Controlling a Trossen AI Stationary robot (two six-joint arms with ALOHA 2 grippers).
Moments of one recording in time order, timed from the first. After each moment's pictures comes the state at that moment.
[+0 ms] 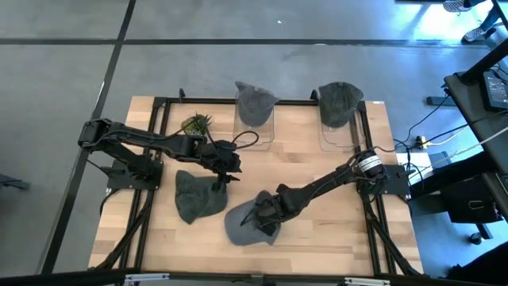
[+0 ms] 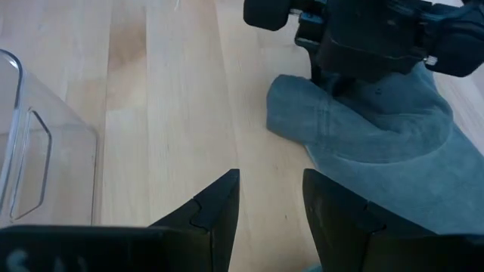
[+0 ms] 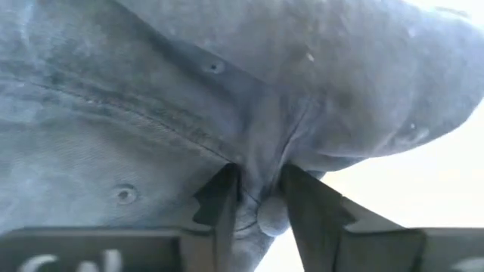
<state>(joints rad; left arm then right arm) -0.02 1.40 0.96 -0.37 0.09 0.09 0.38 2.16 1.46 -0.74 0.18 0.85</state>
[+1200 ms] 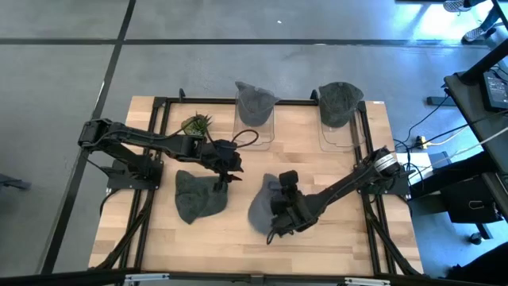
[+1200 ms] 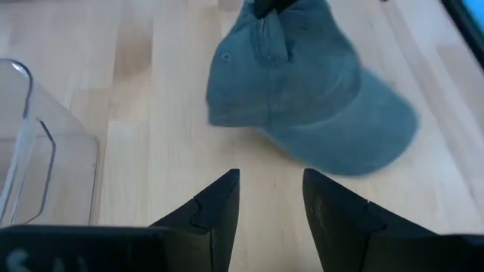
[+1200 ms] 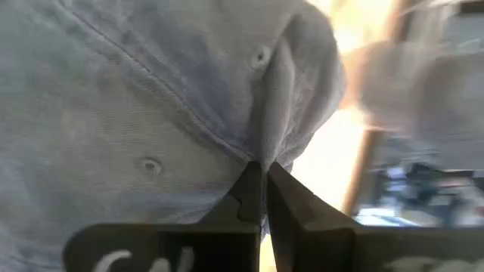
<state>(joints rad) -0.02 1.40 0.96 -0.33 0.09 0.05 0.50 1.95 1.49 -1.17 0.76 0.21</state>
